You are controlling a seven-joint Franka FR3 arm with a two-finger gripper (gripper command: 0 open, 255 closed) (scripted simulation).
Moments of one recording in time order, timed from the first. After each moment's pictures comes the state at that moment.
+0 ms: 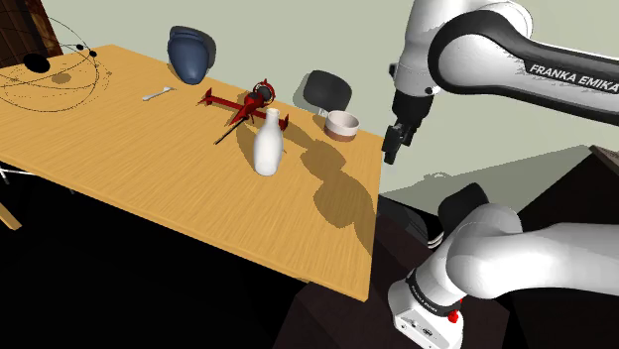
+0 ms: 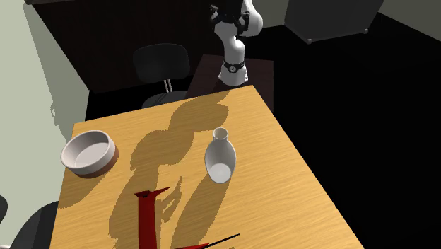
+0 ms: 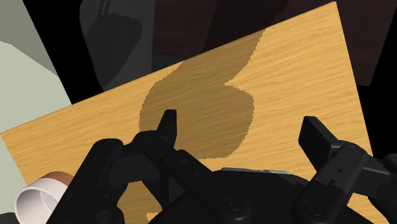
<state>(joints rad) 0.01 -0.81 0.06 -2.44 -0.12 1.48 -0.03</state>
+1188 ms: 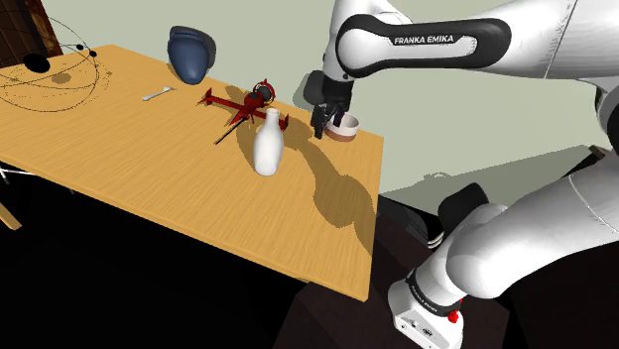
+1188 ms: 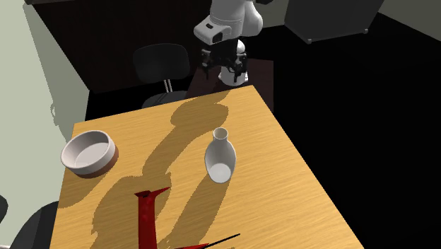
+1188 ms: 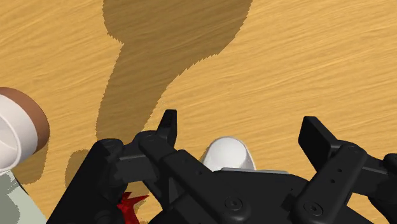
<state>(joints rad) 0.01 -0.26 0.03 -2.17 -0.07 1.87 -0.05</state>
